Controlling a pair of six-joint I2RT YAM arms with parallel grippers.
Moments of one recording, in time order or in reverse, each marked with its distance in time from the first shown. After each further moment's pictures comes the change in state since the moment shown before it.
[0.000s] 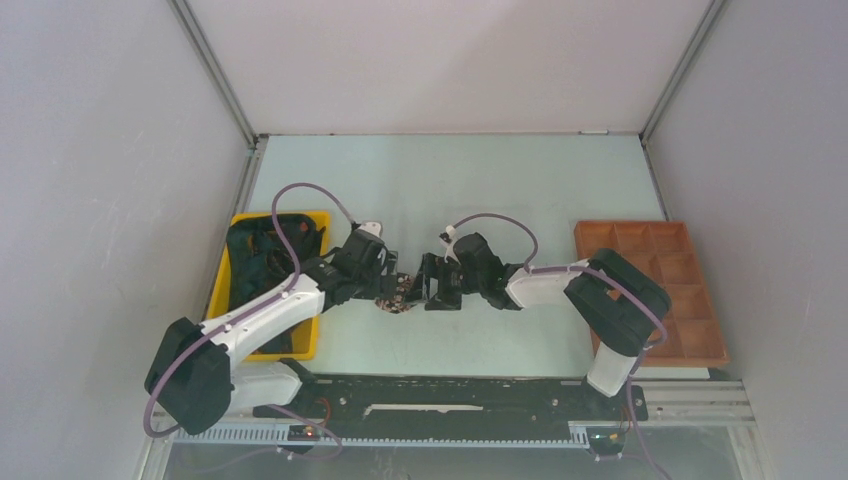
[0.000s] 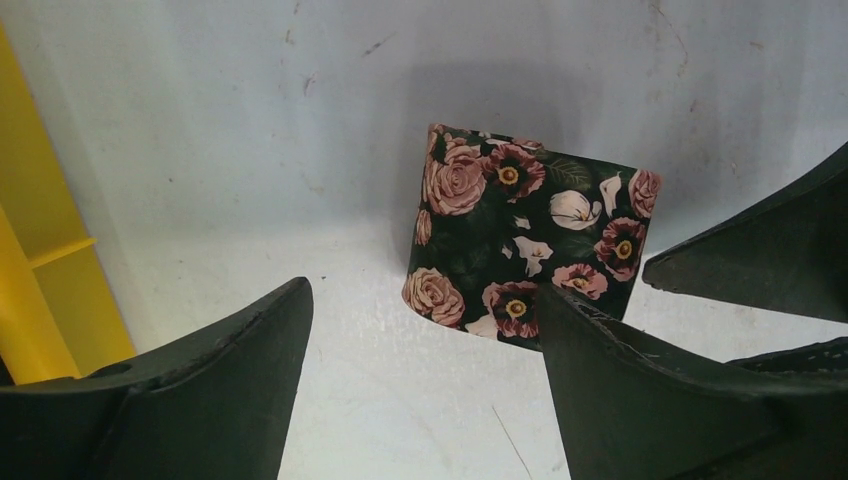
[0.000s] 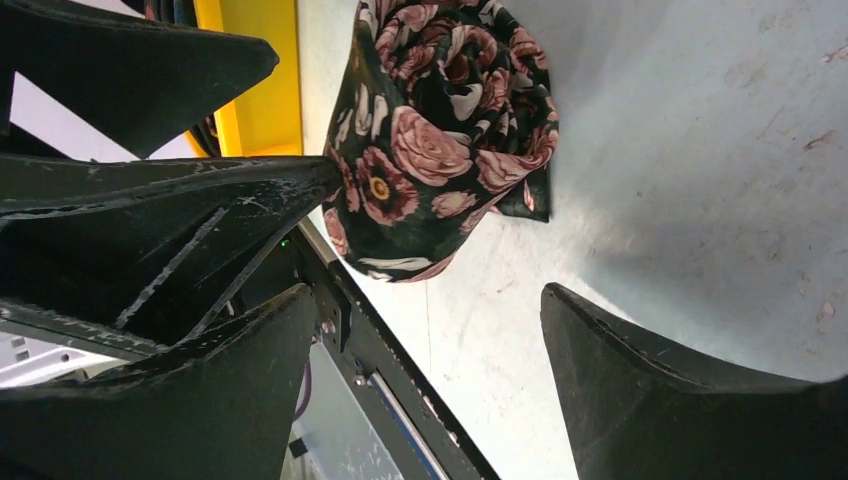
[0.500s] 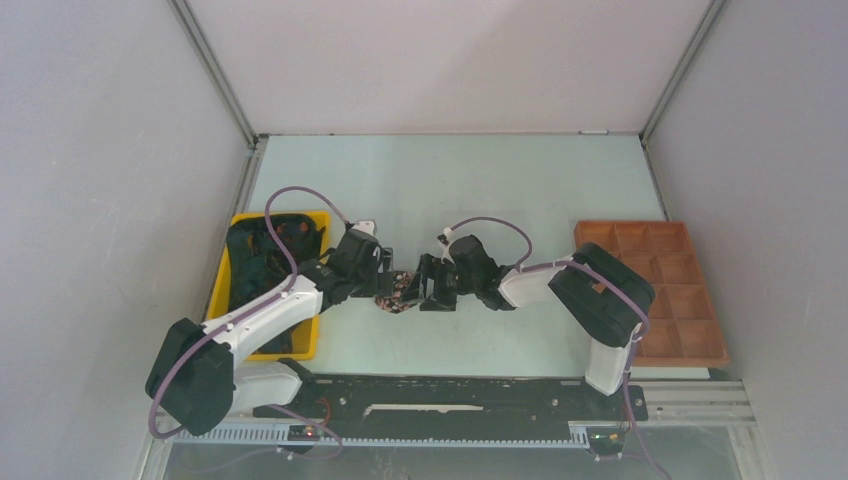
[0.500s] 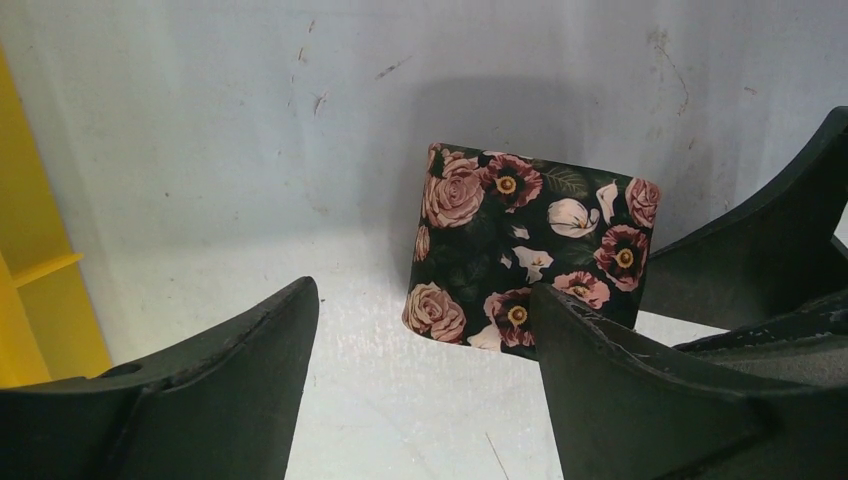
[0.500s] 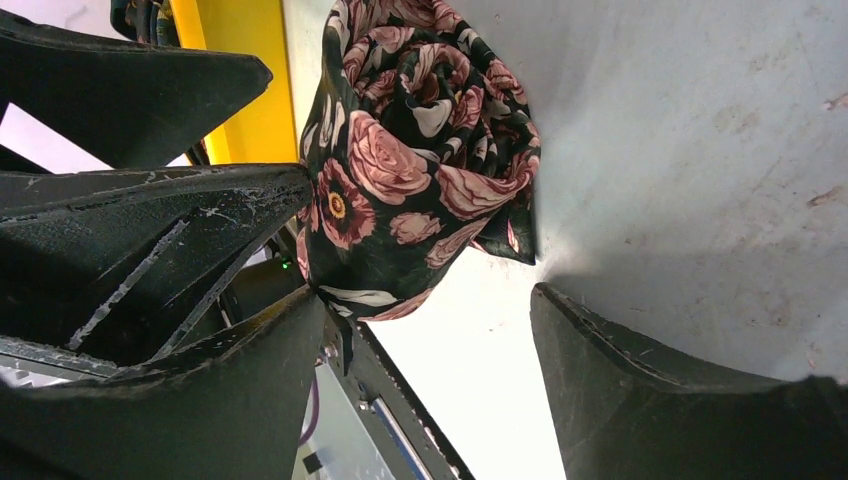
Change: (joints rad) left arm 0.058 0.000 -0.048 0.087 0.031 -0.025; right arm 0.005 0.100 0.016 0.089 0.013 0.057
